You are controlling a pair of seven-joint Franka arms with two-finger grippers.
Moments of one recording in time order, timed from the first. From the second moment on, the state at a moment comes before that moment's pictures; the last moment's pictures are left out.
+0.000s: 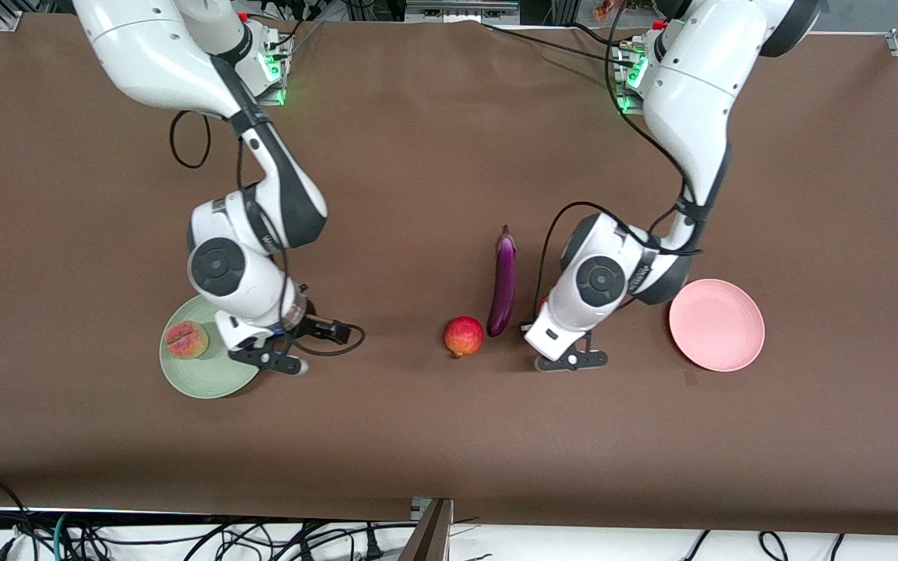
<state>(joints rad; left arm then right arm) -0.36 0.80 -0.07 -1.44 -0.01 2.25 -0.51 0.35 0.70 0.09 -1.43 0.01 2.23 0.67</state>
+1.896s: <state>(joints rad) 0.03 0.73 -0.11 -1.46 0.18 1.98 0.07 0.68 0.99 0.00 -1.27 0.01 2.75 1.15</state>
